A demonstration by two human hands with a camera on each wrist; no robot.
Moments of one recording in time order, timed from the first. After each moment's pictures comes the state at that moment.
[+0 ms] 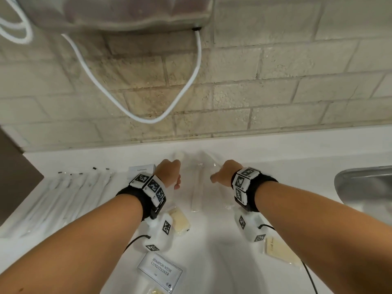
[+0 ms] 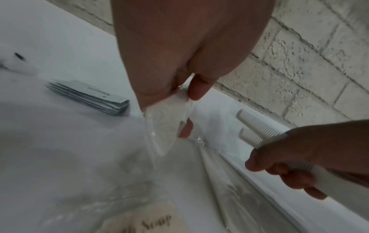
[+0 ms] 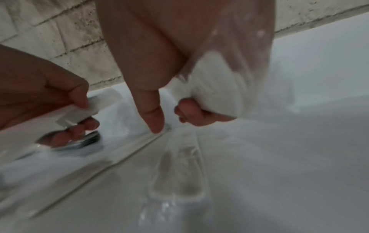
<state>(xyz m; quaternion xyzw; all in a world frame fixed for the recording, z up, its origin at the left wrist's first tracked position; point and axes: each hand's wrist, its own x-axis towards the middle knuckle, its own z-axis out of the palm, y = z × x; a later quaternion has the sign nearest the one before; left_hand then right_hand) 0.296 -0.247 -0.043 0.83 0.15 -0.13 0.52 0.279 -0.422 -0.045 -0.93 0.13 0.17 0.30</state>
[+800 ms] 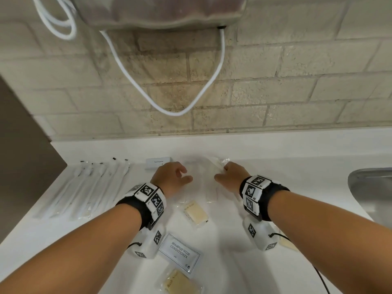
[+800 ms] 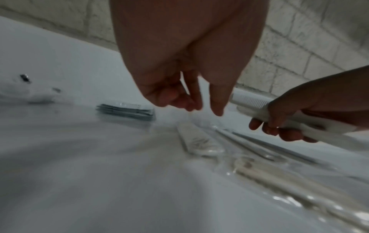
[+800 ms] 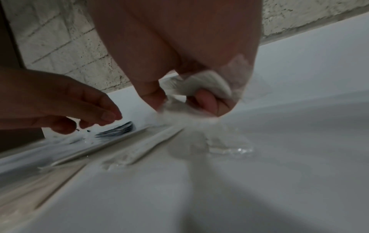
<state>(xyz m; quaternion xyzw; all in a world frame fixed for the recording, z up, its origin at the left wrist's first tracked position) 0.261 -0.193 -0.063 0.95 -0.02 -0.04 0.31 0.254 -0.390 -0.058 -0.92 0.09 0.12 0.35</state>
